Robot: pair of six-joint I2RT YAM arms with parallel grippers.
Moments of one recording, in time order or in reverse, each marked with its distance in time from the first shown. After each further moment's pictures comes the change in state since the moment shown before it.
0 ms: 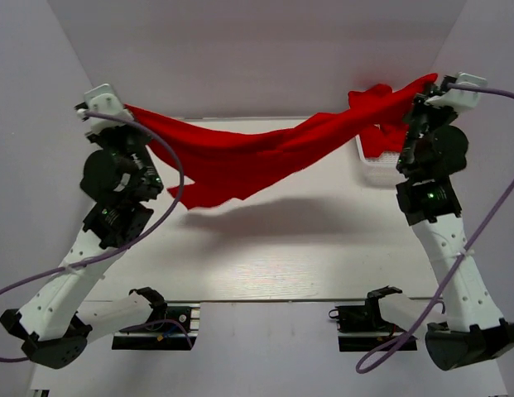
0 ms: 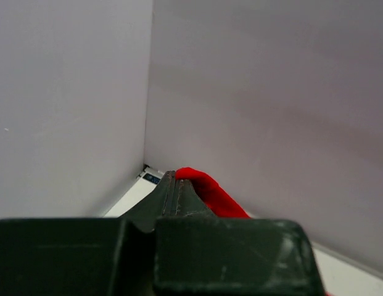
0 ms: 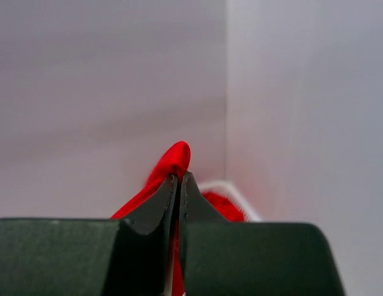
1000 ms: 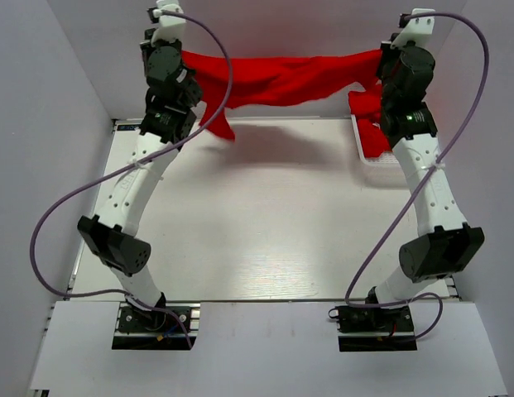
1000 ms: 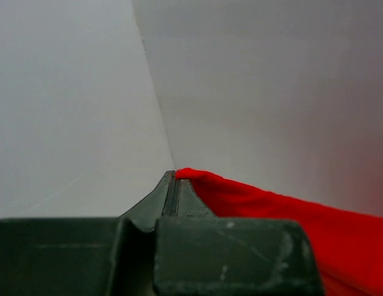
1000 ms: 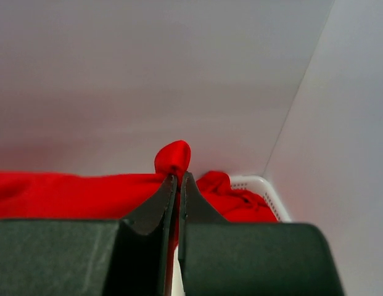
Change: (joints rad) left arm 0.240 0.712 0.672 -0.060 0.129 0.194; right arm -0.082 0.569 0.575 -0.242 -0.218 0.037
